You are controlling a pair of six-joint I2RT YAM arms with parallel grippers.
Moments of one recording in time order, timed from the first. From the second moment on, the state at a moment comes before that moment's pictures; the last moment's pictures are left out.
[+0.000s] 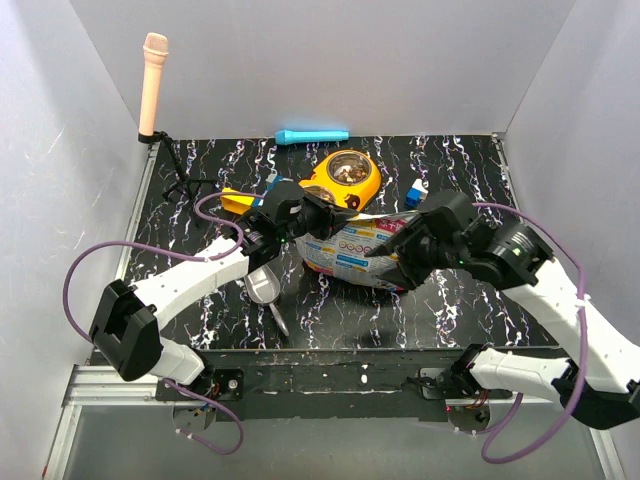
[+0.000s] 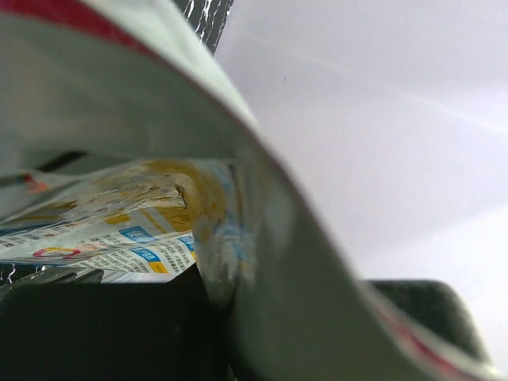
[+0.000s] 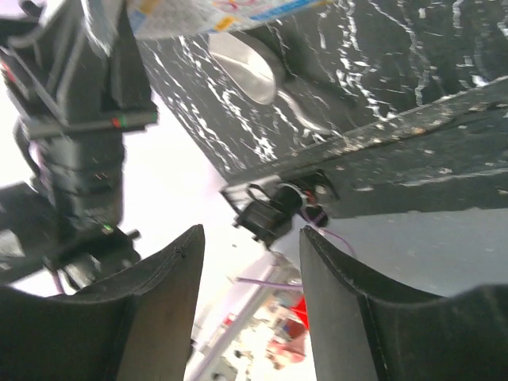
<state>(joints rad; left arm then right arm) -0.74 1.43 1.11 -0.04 0.08 -1.68 0.83 1.05 1.43 -1.24 -0.05 1.59</state>
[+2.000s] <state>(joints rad) -0.57 1.00 1.15 -0.36 0.37 -1.67 0.70 1.32 1.57 -1.15 0.20 1.48</state>
